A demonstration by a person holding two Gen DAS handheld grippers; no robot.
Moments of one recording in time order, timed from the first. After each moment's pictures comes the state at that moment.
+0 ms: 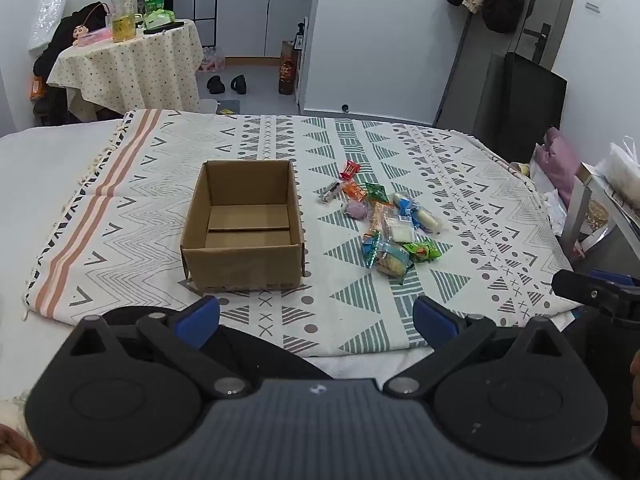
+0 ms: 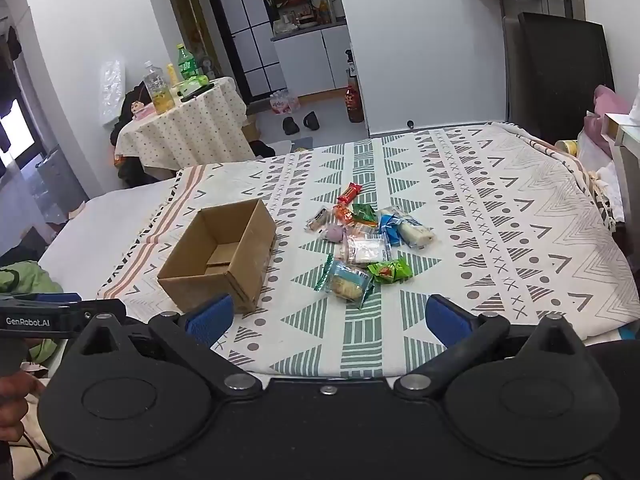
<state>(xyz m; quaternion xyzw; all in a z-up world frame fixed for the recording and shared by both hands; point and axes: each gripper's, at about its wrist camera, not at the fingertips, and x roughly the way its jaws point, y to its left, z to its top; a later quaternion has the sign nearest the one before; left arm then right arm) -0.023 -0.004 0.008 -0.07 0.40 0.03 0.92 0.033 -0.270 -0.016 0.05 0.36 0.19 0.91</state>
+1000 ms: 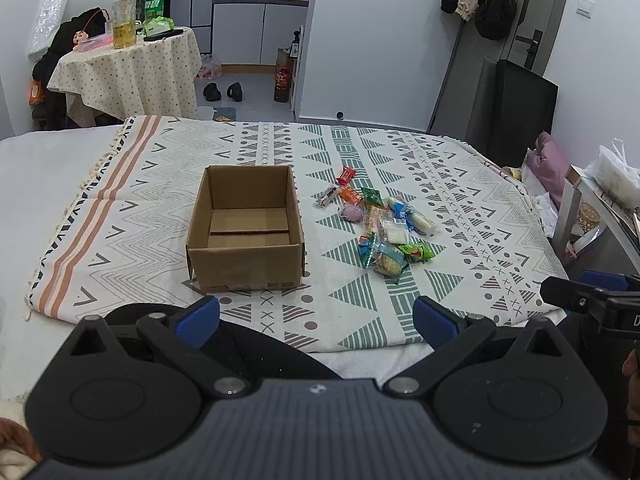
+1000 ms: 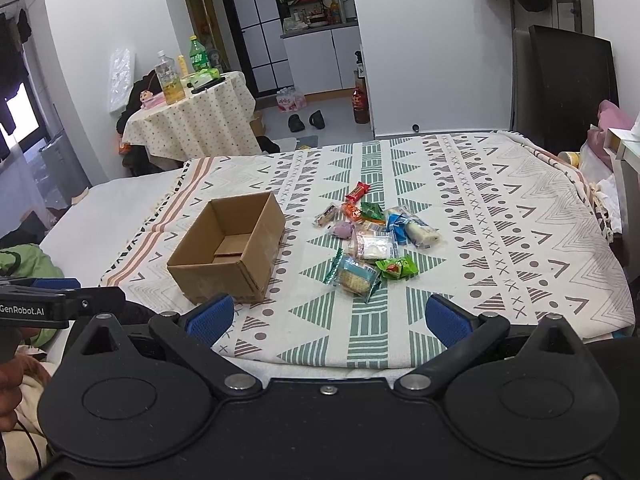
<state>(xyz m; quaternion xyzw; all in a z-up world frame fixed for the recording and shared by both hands) -0.041 0.000 0.017 -0.07 0.38 0.02 0.92 0.012 -0.255 -0.007 0.02 0.35 0.19 0.91</state>
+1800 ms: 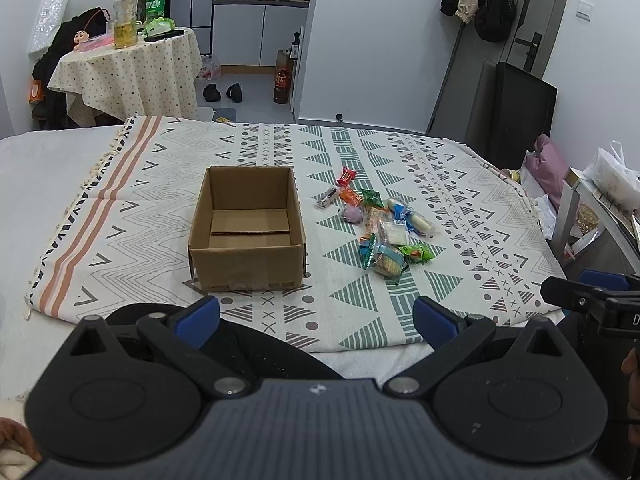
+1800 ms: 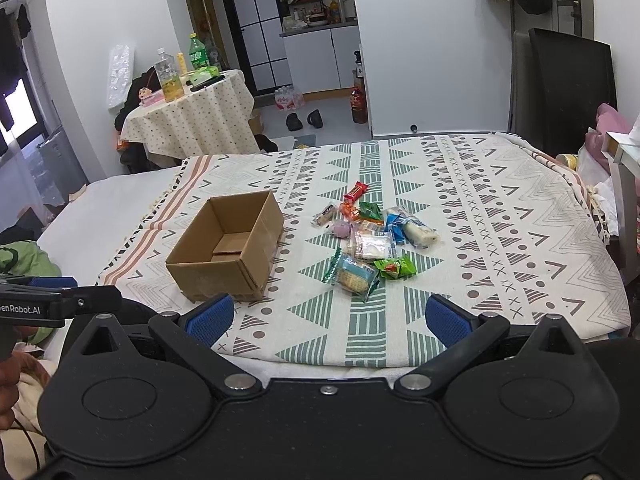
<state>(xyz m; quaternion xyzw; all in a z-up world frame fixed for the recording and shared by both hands) -0.044 0.003 0.017 -0.08 0.38 0.02 0.92 0.013 -0.254 -0.004 0.02 0.36 0.19 0.91</state>
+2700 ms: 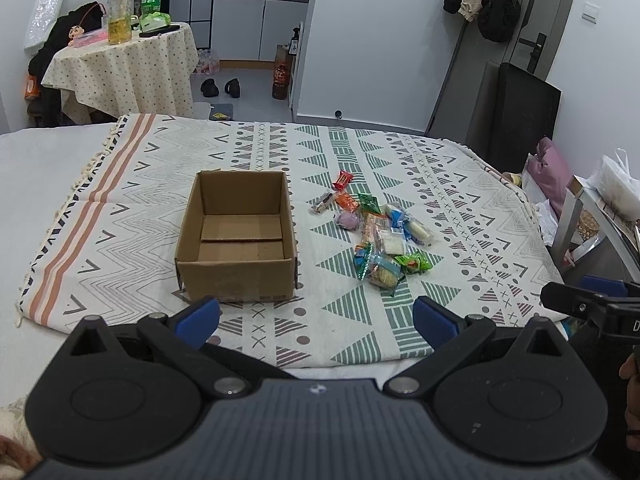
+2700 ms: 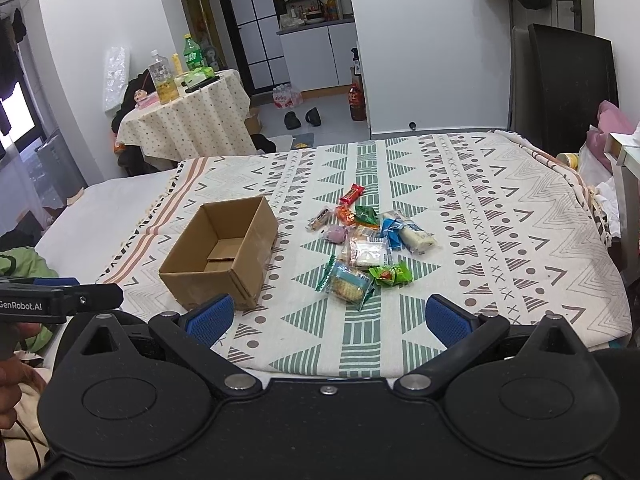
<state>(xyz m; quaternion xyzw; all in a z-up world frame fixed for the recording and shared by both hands) -0.013 0.000 0.020 -0.09 0.39 0.02 0.92 0.039 -0.259 -0.004 0.02 0.37 0.19 0.91</state>
